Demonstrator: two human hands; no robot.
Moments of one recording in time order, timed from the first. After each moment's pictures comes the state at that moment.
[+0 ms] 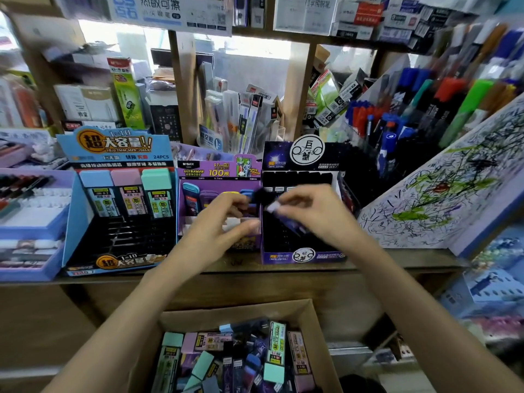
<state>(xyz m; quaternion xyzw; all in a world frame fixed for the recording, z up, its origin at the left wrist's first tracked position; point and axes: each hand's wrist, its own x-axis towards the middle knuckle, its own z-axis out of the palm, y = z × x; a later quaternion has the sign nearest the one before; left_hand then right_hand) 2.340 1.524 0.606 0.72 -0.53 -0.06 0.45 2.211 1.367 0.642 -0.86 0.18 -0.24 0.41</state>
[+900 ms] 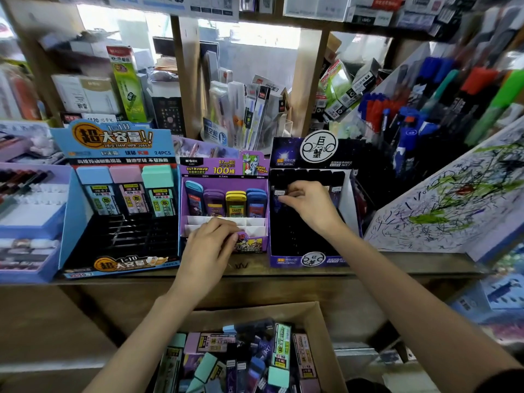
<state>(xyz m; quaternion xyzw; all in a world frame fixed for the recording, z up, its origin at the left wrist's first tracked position) 2.357 1.524 0.544 0.79 -0.49 0.09 0.36 2.273 1.317 0.591 -0.85 0.25 -0.26 0.40</state>
